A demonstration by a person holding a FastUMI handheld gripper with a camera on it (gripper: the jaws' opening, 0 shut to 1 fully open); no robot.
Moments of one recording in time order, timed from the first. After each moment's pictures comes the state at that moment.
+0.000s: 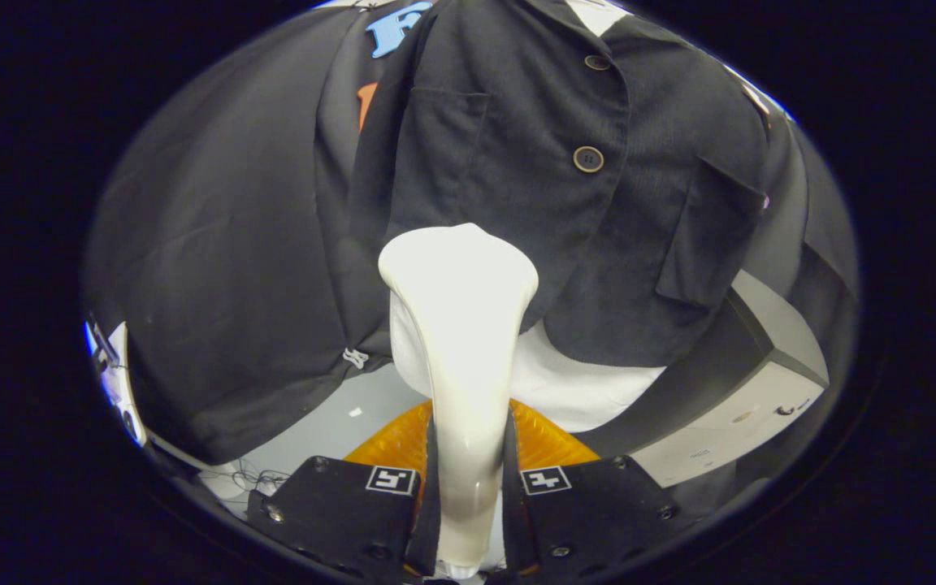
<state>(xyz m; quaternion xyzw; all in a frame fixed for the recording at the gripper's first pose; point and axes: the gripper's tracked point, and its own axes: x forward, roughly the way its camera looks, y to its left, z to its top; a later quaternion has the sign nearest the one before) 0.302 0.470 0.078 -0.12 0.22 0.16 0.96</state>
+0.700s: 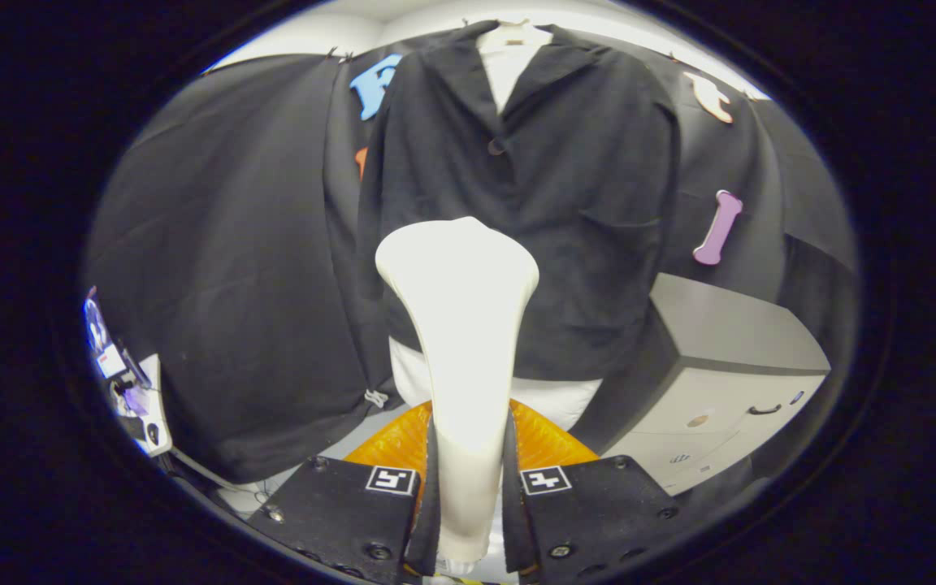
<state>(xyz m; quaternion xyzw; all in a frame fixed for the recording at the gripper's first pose) 0.219 0.361 0.166 -0.05 0.12 0.20 0.97</state>
